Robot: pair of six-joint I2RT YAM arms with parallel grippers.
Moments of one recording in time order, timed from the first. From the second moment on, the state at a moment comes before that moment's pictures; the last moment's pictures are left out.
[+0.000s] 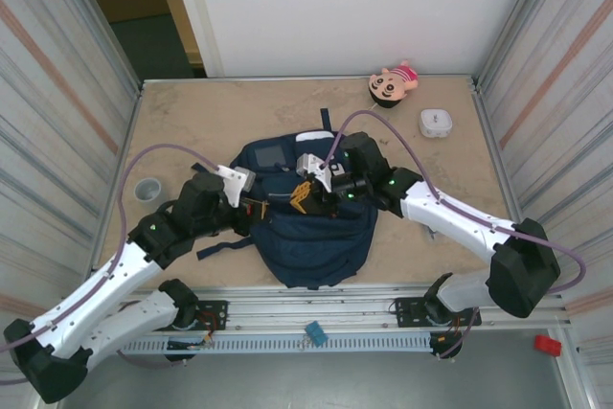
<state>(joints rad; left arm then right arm) -0.69 0.79 0.76 -0.61 0.14 -0.36 0.73 1.35 0.98 -0.21 -0.77 -0.25</state>
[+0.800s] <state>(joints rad) -0.59 0.87 0.70 -0.45 0.09 -0.27 0.71 1.35 1.00 -0.27 -0.78 -0.26</state>
